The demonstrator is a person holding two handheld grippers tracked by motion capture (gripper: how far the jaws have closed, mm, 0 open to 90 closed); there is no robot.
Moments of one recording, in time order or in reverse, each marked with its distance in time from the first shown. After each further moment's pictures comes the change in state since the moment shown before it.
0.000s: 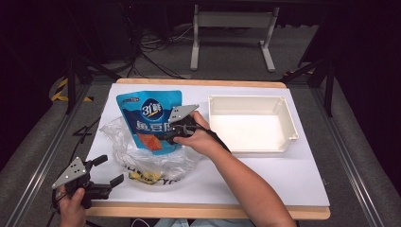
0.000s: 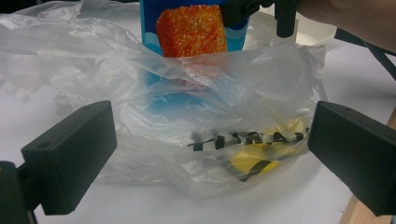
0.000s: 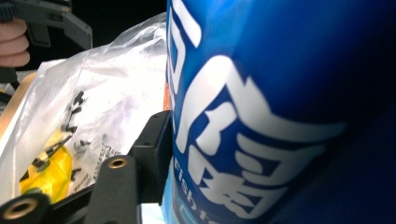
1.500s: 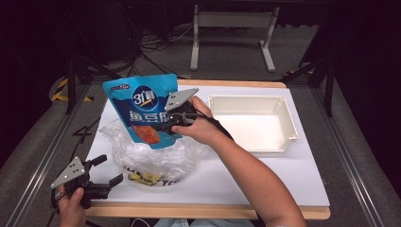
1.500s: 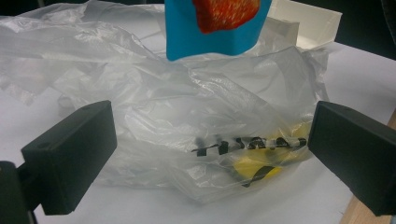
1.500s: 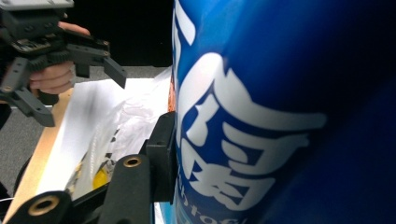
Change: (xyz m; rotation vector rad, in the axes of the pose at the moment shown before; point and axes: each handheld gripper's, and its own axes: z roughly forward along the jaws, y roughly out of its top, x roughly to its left) left arm 0.002 0.000 -0.002 -0.006 -0.002 -0.013; right arm 0.008 0.065 -0.040 0.022 0.024 -0.065
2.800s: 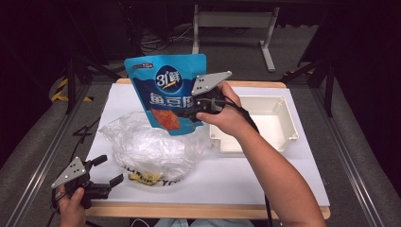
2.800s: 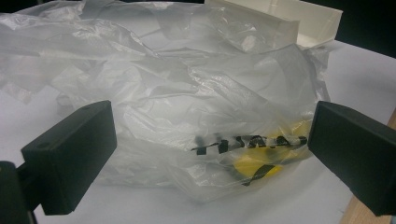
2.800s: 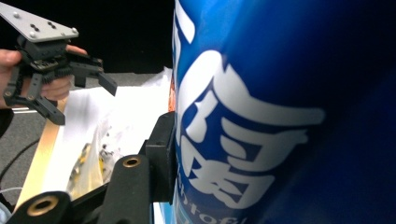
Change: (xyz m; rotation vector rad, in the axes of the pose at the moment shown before) left arm 0.000 0.000 0.001 0.004 0.002 0.005; right arm -0.010 0.014 -0.084 -0.021 -0.096 -0.007
